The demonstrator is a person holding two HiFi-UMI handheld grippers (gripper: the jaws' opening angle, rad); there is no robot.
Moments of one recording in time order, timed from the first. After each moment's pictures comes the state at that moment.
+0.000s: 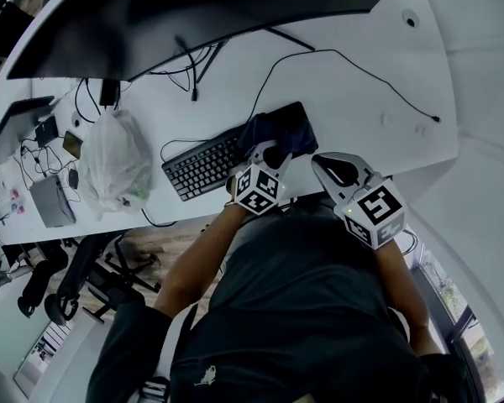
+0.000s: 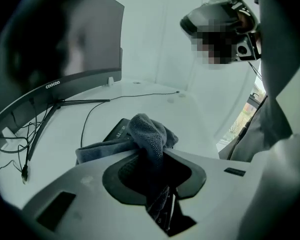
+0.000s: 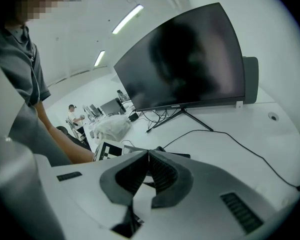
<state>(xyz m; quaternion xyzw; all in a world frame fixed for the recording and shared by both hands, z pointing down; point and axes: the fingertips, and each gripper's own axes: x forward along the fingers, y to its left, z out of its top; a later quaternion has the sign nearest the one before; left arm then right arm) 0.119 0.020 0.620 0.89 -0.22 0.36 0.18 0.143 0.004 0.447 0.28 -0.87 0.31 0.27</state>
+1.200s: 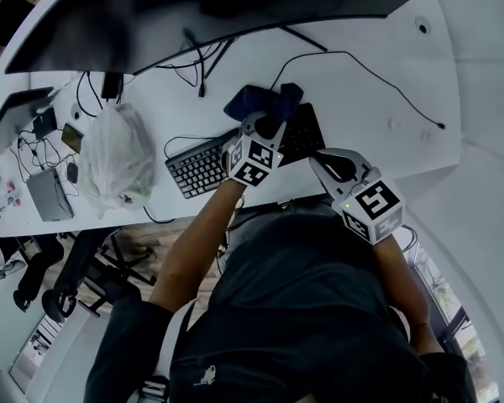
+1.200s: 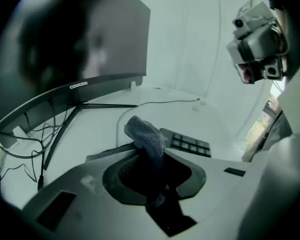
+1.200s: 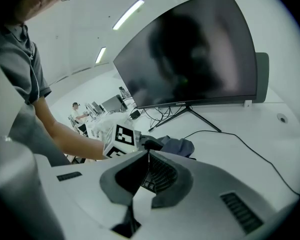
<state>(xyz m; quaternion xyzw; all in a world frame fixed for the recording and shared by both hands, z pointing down) 0.081 -0.063 0.615 0.87 -0.29 0.34 0.19 0.118 -0.010 0.458 0.26 -0.87 0.32 0.29</state>
